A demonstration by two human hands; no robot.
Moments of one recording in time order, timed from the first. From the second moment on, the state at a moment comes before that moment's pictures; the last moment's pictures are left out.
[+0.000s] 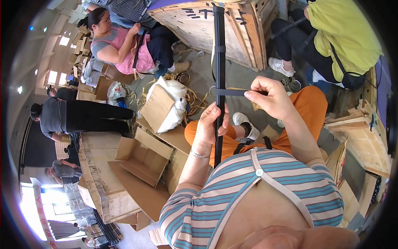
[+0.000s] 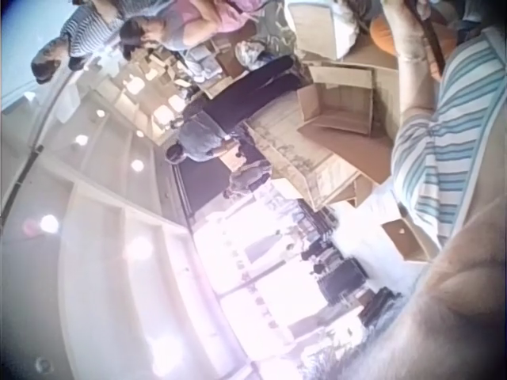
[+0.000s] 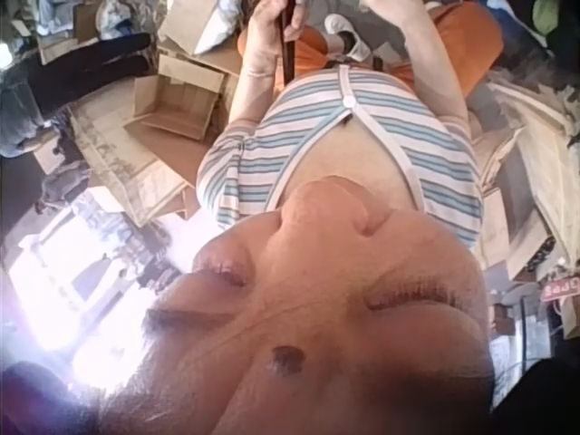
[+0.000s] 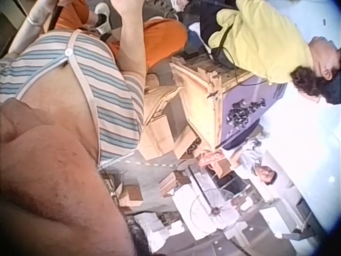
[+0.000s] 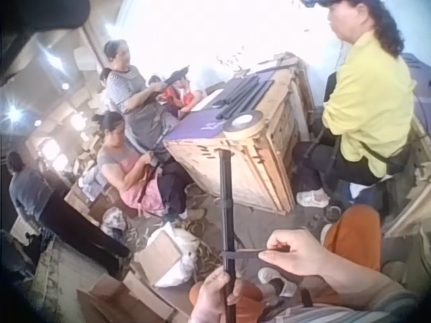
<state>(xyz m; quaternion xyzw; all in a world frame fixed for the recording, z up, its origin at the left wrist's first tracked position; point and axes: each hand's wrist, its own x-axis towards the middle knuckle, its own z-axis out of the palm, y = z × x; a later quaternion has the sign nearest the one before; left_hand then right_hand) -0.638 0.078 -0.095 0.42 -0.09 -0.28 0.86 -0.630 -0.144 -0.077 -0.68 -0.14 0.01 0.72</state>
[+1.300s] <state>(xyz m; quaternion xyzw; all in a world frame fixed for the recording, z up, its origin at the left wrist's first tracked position) -0.662 0.065 -0.098 0.80 -0.07 0.08 0.59 -0.604 -0.075 -0.098 -0.68 -0.10 -0.01 0.73</state>
